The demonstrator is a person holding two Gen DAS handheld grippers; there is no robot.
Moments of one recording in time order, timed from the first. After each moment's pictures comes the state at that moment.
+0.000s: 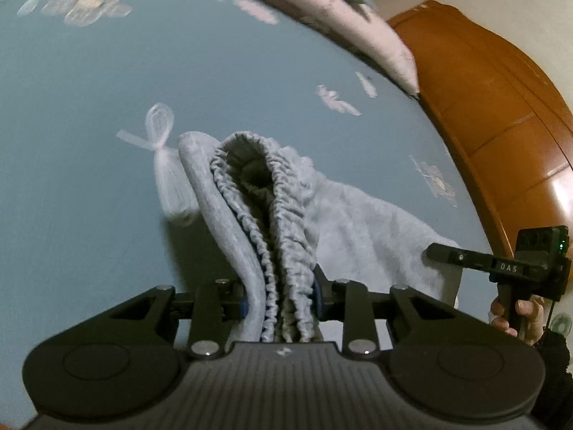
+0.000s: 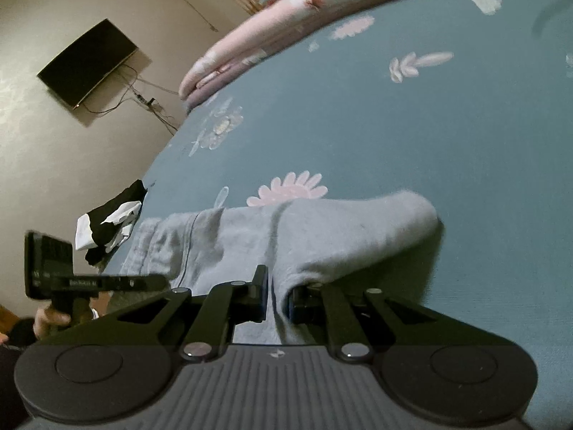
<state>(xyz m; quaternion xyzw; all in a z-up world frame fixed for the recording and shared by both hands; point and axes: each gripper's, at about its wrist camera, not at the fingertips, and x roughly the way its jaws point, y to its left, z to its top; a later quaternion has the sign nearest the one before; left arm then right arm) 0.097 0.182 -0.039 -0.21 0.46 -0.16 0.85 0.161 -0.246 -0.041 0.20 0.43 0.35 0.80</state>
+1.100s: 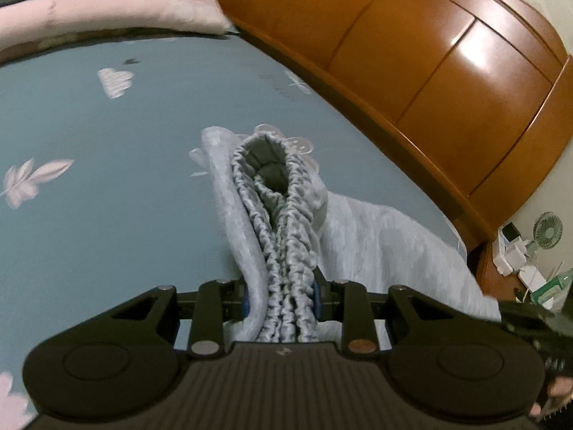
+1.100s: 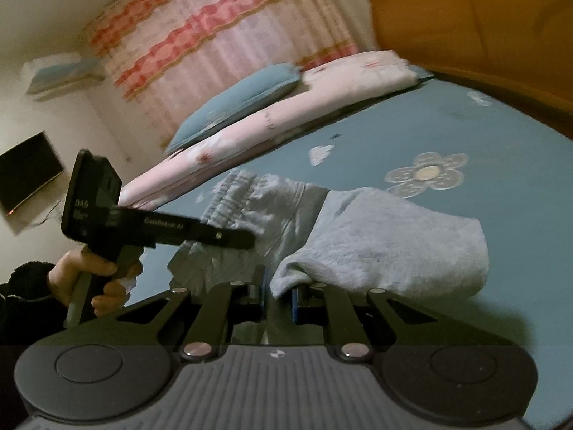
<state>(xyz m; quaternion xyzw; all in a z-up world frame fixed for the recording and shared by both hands) 0.260 -0.205 0.022 -0.02 0.44 -0.38 0.81 0.060 -0.454 0.014 0.23 0.27 0.14 0.93</state>
